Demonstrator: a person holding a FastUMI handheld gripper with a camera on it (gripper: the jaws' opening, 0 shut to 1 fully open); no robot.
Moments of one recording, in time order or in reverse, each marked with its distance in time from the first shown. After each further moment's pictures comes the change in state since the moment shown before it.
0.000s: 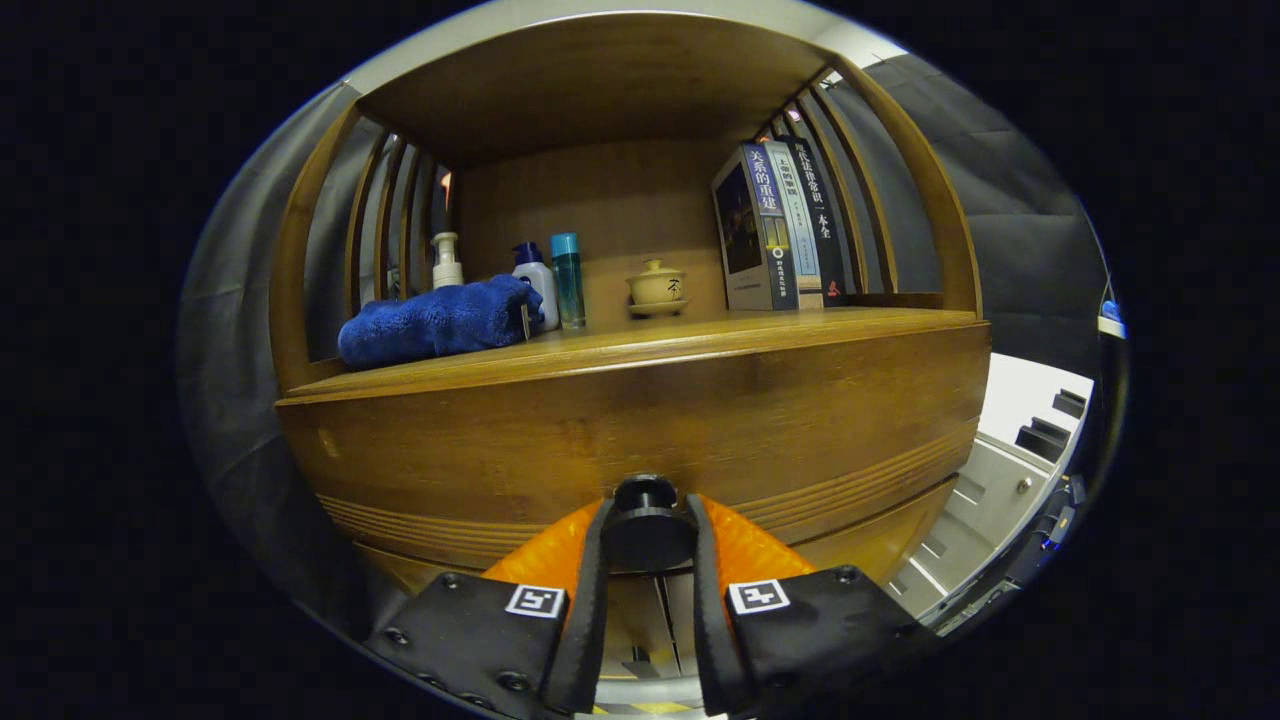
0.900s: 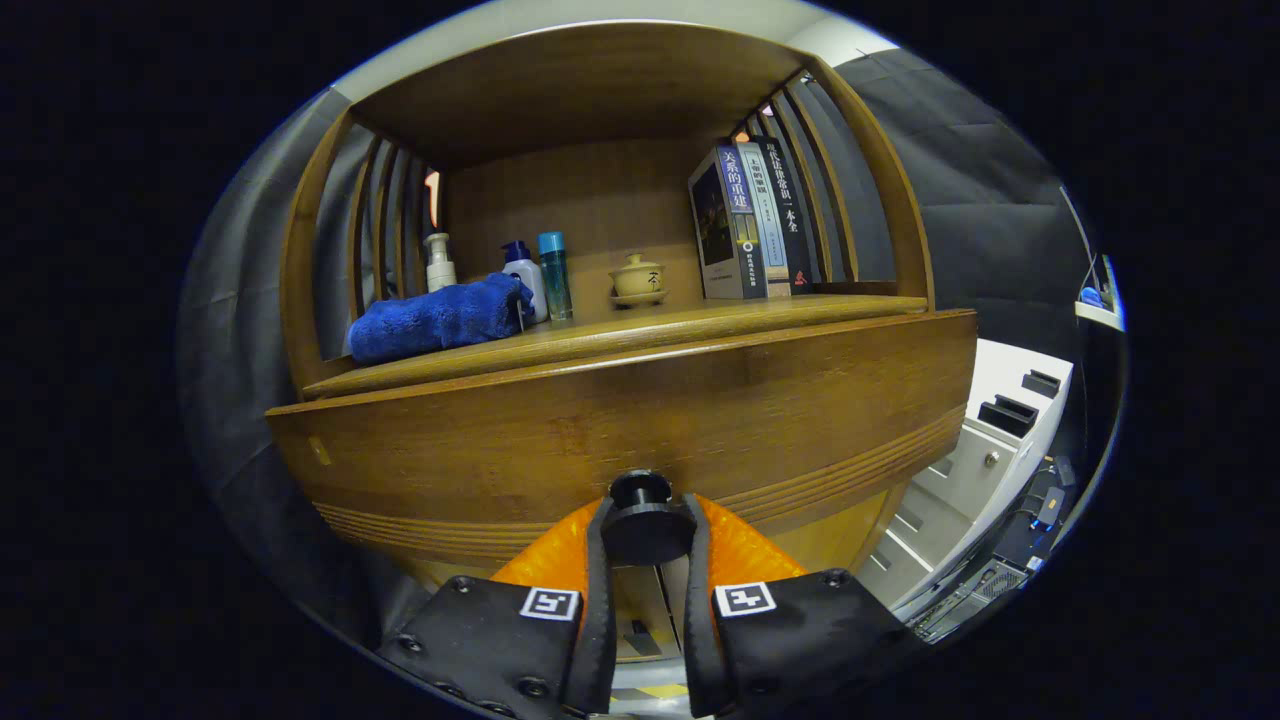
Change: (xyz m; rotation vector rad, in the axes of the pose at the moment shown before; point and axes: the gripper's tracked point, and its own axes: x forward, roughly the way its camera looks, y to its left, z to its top) arm -0.053 -0.003 -0.008 0.002 0.038 -0.059
